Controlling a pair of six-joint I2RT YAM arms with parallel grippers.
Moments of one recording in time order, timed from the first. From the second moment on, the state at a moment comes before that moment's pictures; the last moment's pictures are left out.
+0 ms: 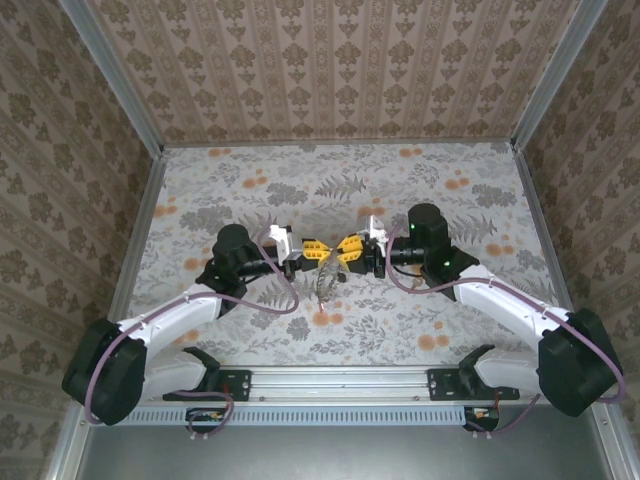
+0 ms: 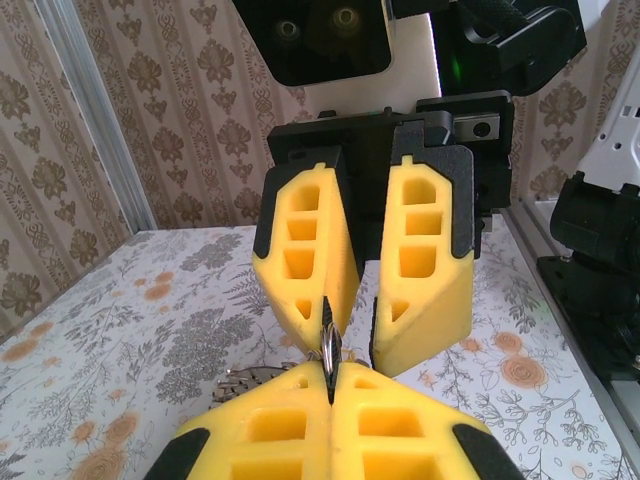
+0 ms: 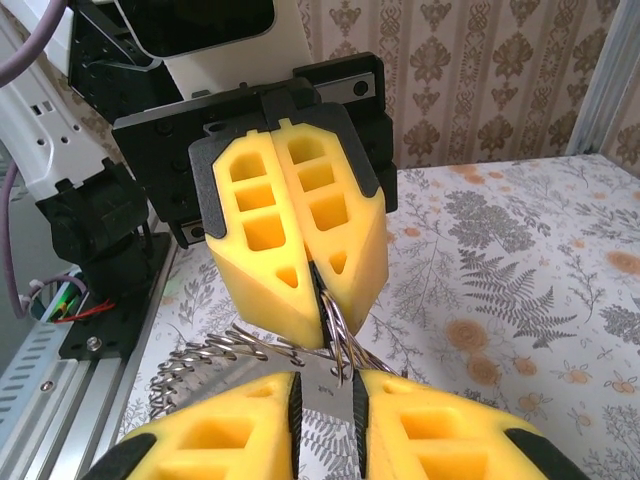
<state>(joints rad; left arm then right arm) -0.61 1.17 0.52 0.63 0.88 0.16 0.52 1.22 0.71 0.23 -0.87 -0.23</state>
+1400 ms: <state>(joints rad) -0.59 1.04 0.55 0.10 0.81 0.27 0.64 1.27 0.96 -0.40 -0.43 -0.61</state>
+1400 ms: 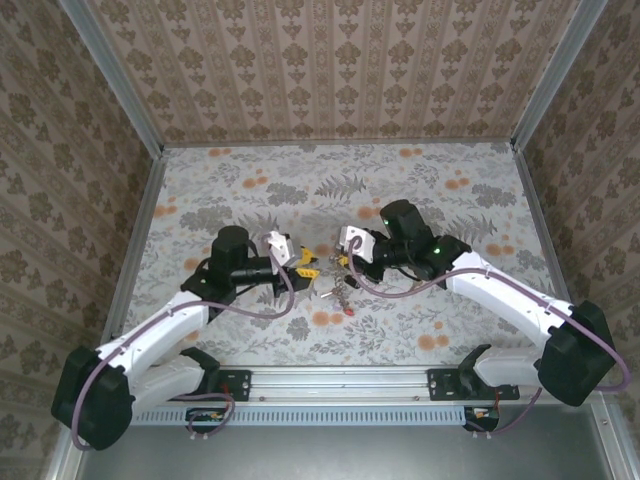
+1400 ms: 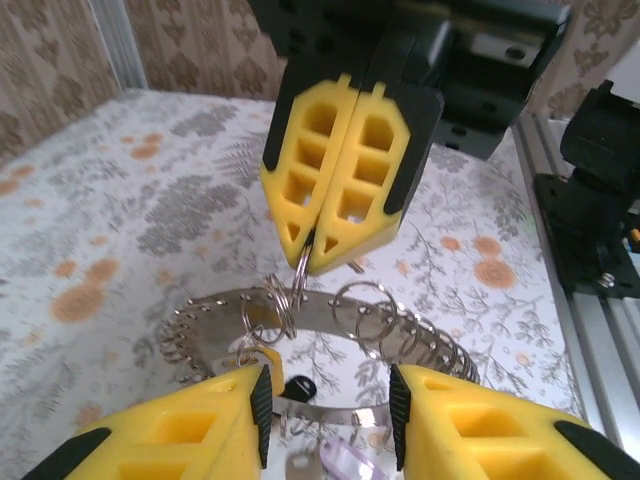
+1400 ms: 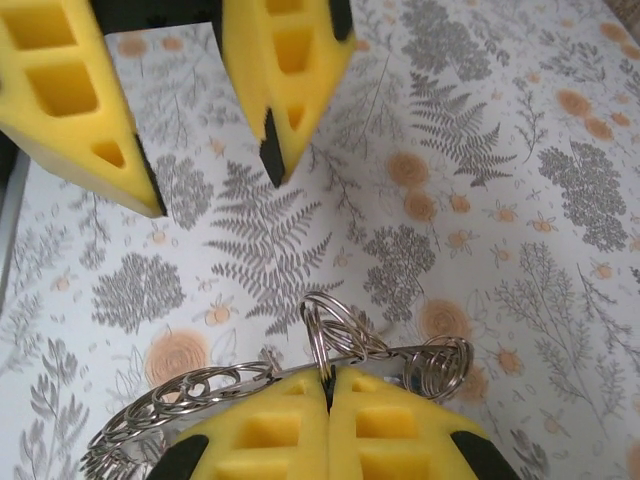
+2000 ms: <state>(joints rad) -0.66 1.17 0.56 0.18 0.79 0.33 0.69 1.33 1.03 -0.59 -0.37 -0.74</state>
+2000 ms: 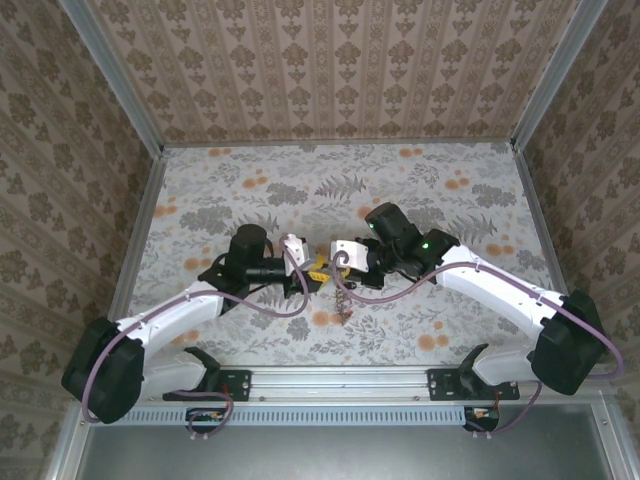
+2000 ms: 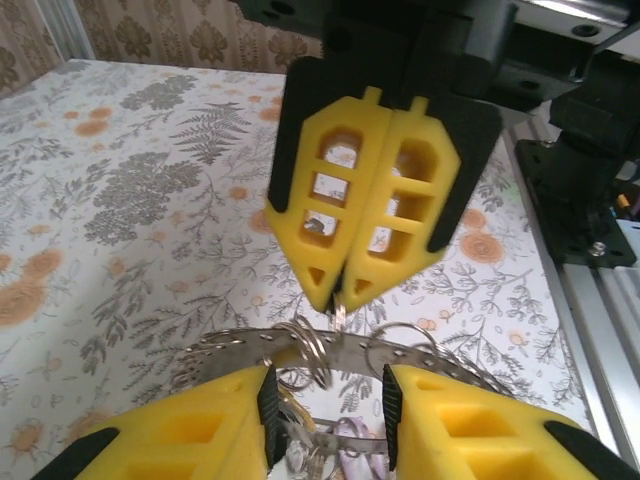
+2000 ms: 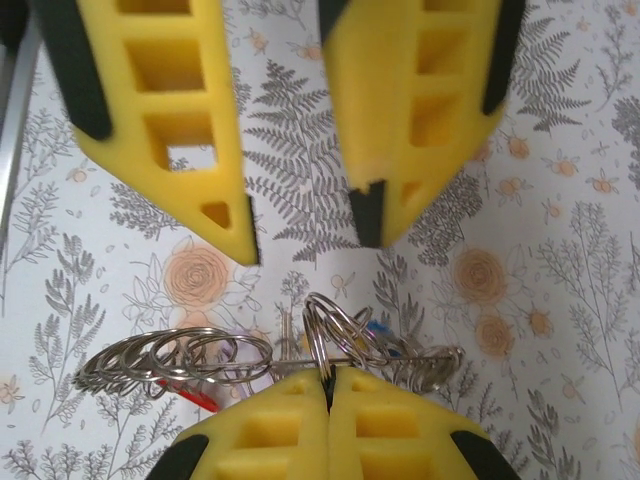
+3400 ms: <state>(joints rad) -0.64 1.17 0.60 0.18 0.79 0.39 0.69 1.33 1.01 -0.58 -0.49 -0.78</state>
